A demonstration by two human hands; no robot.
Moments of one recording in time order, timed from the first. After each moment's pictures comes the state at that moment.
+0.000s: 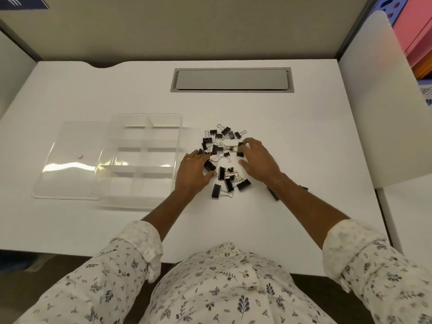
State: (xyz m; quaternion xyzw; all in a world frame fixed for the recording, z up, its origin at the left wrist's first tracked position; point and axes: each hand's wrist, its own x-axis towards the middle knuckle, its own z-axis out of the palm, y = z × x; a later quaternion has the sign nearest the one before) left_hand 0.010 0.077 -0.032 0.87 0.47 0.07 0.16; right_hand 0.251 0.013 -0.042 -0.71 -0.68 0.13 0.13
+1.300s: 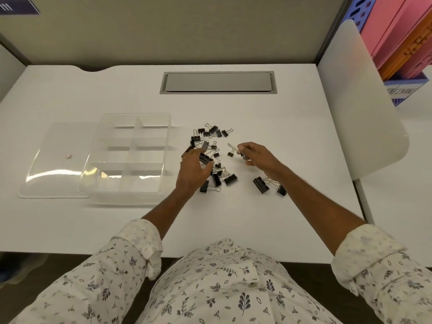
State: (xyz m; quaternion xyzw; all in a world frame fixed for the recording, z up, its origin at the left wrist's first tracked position) left_hand 0.040 0.040 -0.015 0.76 0.52 0.21 0.32; right_hand 0.273 -0.030 0.004 -0.67 -0.40 0.50 0.37
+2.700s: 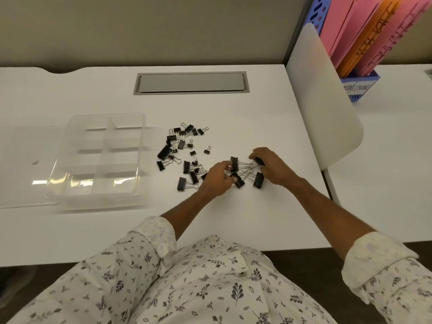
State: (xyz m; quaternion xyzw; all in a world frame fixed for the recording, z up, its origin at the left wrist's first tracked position) left_hand 0.140 -0.031 -0.033 0.77 0.41 0.08 0.48; right_hand 0.356 -0.118 -0.014 -0.76 -0.59 0.23 0.16
